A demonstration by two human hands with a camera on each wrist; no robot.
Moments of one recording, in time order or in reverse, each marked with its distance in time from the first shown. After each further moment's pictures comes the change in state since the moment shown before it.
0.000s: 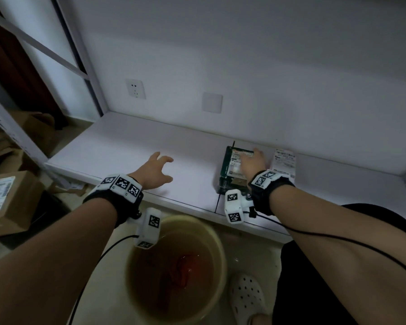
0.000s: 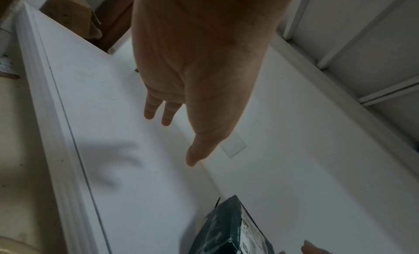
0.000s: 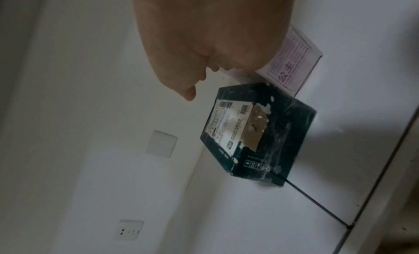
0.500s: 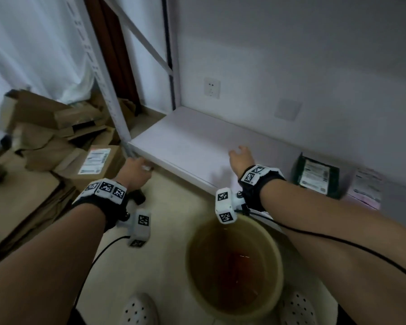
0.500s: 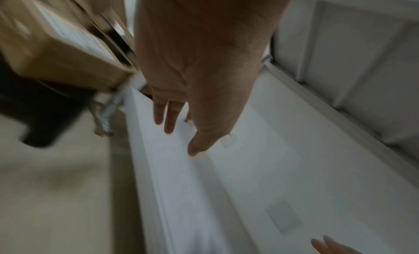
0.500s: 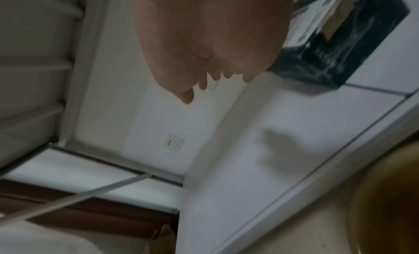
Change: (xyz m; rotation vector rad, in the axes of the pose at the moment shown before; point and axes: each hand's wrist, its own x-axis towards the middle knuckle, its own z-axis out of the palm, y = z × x) left_hand -0.116 -0.183 -0.067 -0.095 0.268 -0.428; right_hand -0.113 -0.096 0.166 -0.029 -0.325 -0.198
